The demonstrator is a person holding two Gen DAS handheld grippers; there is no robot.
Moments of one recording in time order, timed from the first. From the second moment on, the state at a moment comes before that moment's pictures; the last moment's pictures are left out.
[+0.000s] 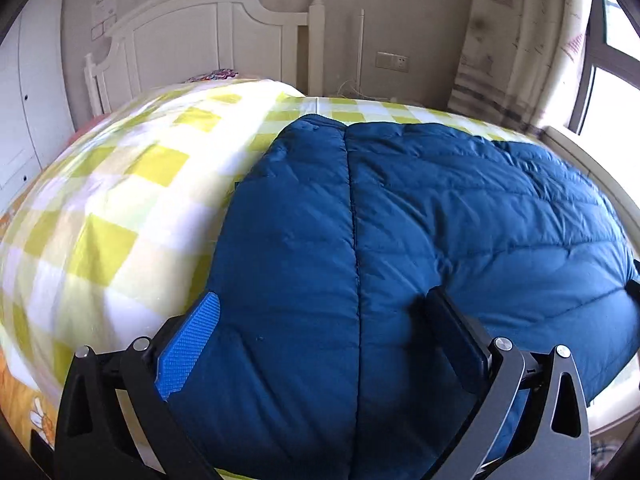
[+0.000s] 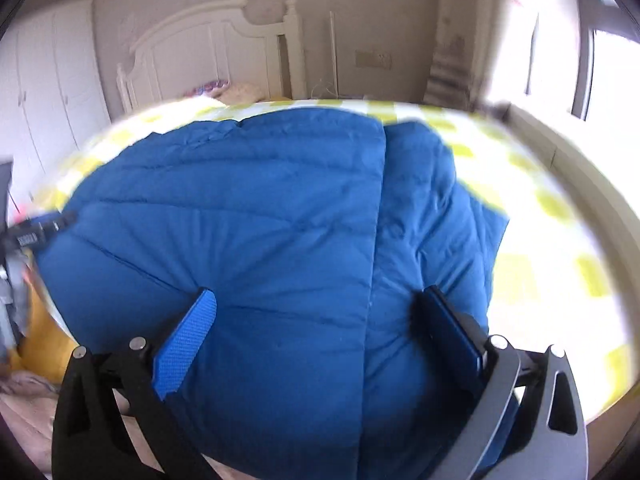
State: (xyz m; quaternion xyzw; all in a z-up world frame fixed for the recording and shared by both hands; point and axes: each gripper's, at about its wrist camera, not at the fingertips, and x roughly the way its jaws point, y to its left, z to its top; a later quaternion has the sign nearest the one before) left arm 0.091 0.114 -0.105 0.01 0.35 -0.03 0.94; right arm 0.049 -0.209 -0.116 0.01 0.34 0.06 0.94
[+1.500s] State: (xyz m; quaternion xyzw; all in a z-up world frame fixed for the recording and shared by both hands) left arm 0.084 0.119 -0.115 0.02 0.34 -0.03 0.94; right arm -0.085 -0.349 -0.153 0.37 0.21 0.11 0.90
